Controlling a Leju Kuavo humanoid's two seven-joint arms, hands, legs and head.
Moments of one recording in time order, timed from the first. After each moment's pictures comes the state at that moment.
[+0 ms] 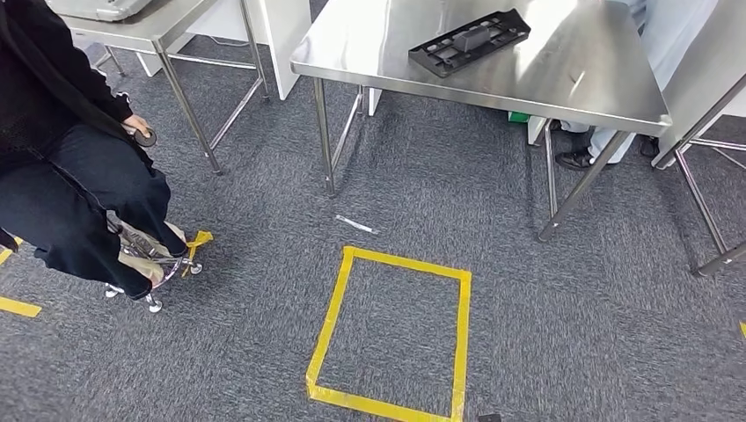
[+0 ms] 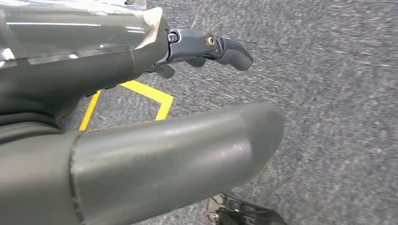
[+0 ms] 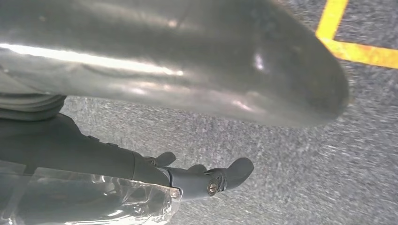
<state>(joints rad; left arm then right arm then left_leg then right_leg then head) -0.12 -0.22 1.21 -0.21 -1.03 0.36 -0.22 -0.13 0.19 -1.18 -0.21 1.43 -0.60 -0.15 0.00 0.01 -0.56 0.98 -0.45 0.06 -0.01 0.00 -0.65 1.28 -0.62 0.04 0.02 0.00</state>
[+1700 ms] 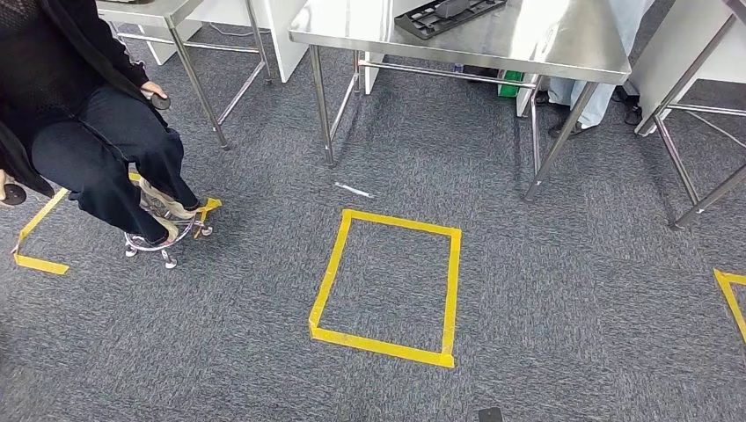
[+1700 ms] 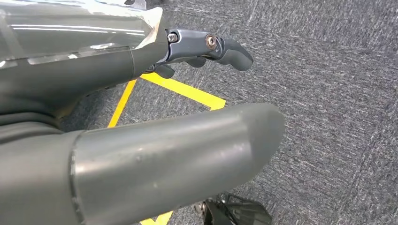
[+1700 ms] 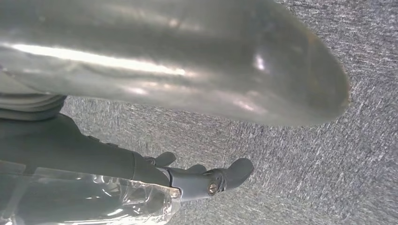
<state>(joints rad) -0.12 -0.22 1.23 -0.21 -1.01 0.38 -0.23 -0.15 0.19 -1.16 -0.21 1.42 -0.59 -0.15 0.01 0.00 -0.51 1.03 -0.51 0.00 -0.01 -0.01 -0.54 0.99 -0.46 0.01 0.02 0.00</state>
